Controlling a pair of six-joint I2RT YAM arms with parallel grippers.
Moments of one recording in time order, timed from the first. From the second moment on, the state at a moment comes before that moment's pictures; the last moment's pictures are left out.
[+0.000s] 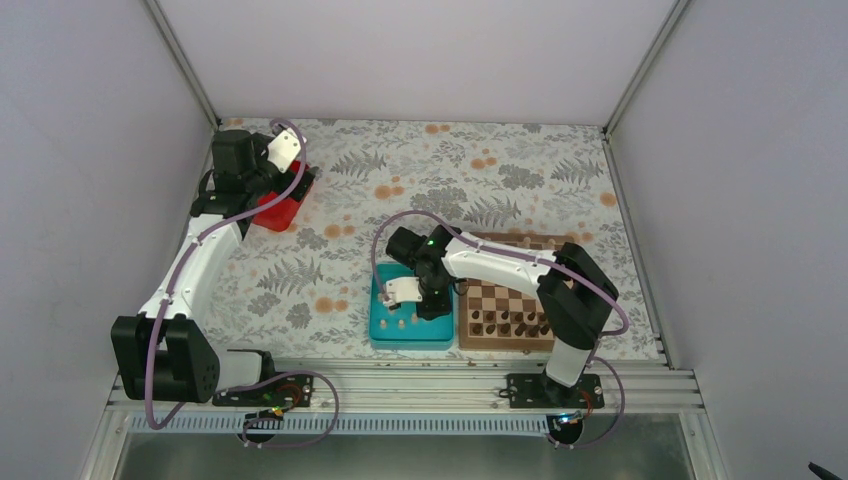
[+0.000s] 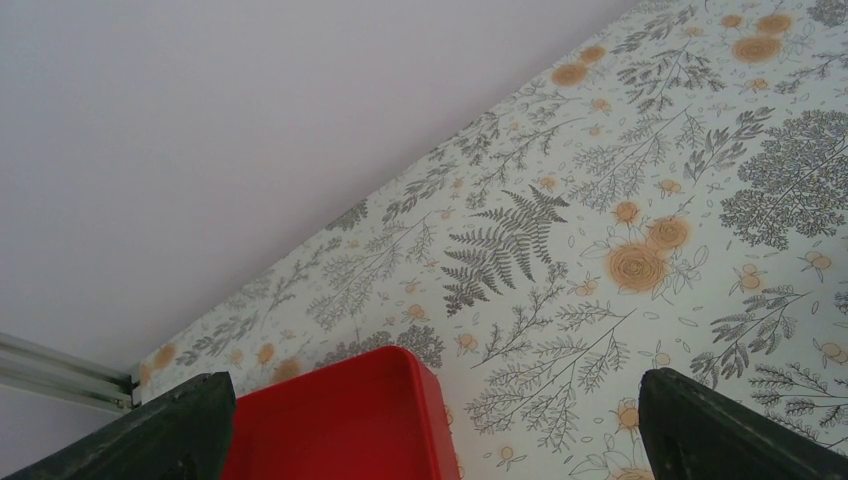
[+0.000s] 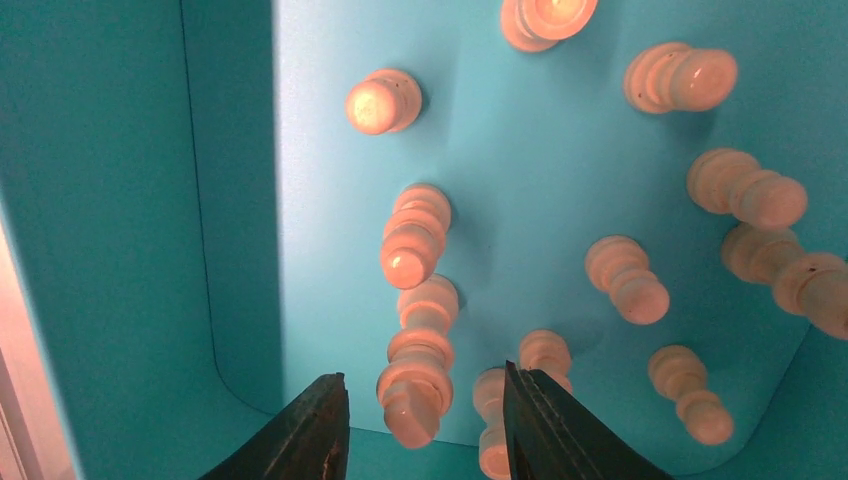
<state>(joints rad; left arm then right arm) -0.04 1.29 1.08 -0.26 0.28 0.51 0.98 1.77 1.24 -1.02 -0.10 -0.70</state>
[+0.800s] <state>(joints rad) -0.04 1.29 1.08 -0.26 0.28 0.51 0.98 1.76 1.29 -1.05 -0.11 -0.68</state>
